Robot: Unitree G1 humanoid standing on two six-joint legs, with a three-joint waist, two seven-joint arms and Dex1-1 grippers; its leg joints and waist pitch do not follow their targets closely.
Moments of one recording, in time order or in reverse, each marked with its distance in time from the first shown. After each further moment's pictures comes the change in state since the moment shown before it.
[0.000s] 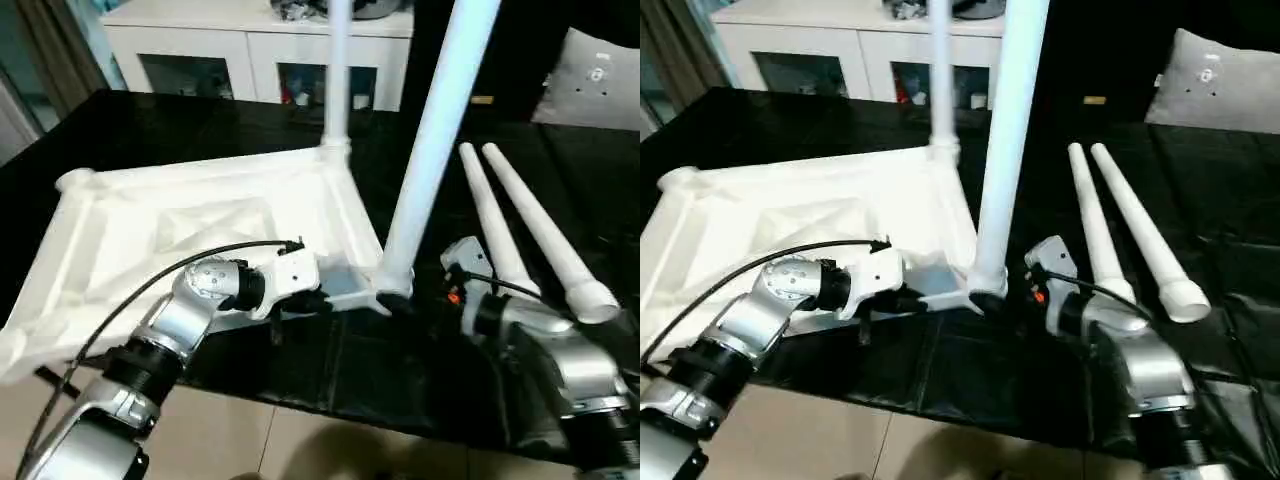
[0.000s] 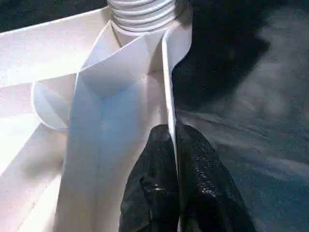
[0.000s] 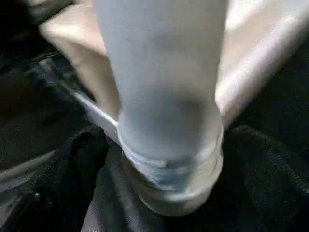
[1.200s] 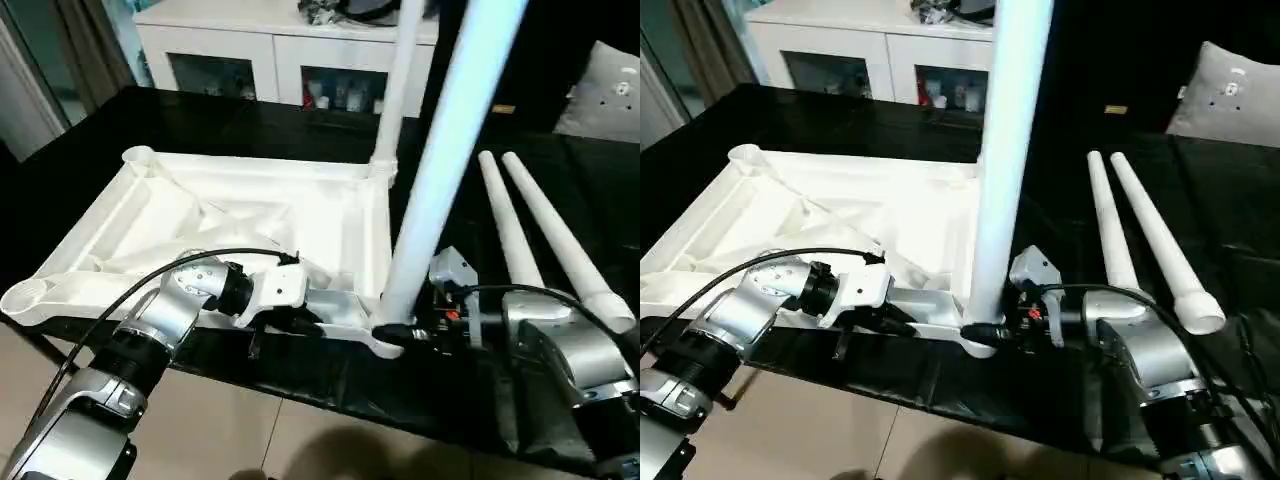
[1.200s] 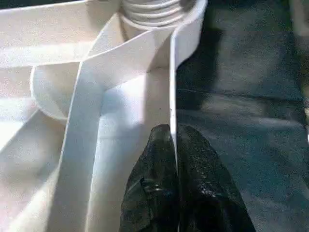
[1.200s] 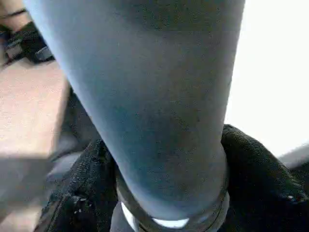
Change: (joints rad) left arm 0.000 0.010 0.012 0.025 -0.024 0.011 -0.069; right arm -0.040 0.061 0.053 0.029 0.004 0.063 0.070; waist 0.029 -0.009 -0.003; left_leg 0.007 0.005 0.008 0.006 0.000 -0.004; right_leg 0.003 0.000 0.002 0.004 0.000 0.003
